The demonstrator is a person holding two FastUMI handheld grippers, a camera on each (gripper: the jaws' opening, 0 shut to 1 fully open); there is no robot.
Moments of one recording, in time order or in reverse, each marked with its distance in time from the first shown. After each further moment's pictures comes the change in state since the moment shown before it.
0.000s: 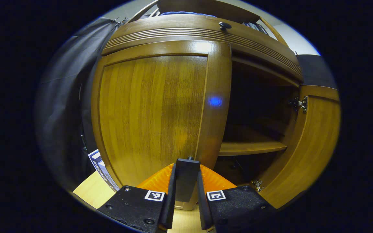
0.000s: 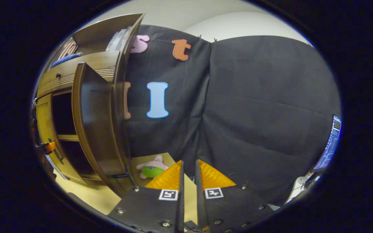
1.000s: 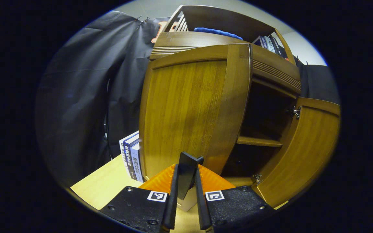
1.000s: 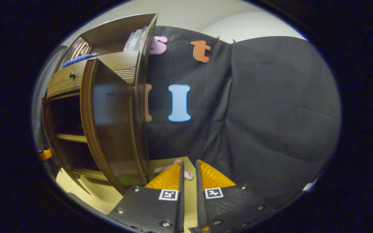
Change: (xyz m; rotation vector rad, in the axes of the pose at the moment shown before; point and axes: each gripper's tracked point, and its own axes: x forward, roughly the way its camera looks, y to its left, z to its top) left arm -0.110 0.056 -0.009 -0.095 -0.008 0.104; right arm 0.027 0.059 0.011 -0.028 -0.018 0.204
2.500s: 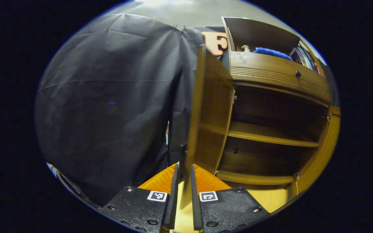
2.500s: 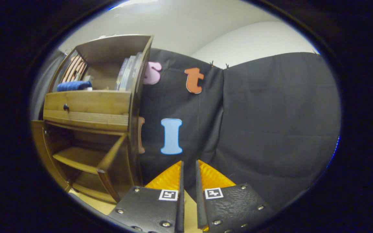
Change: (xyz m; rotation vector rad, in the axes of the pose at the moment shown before) left arm -0.108 0.198 0.056 0.046 -0.089 0.420; right arm -0.032 -0.014 0.155 0.023 -0.266 -0.076
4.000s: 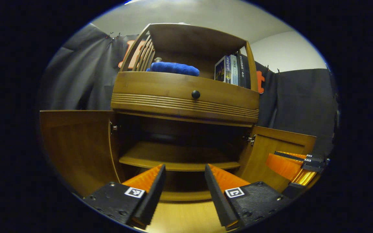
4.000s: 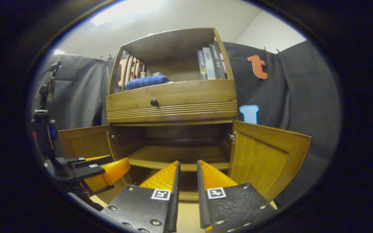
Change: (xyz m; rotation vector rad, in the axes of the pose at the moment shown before) left arm -0.063 -0.292 0.072 -0.022 -0.028 -0.686; right arm -0.084 0.255 -0.054 0.107 0.141 0.501
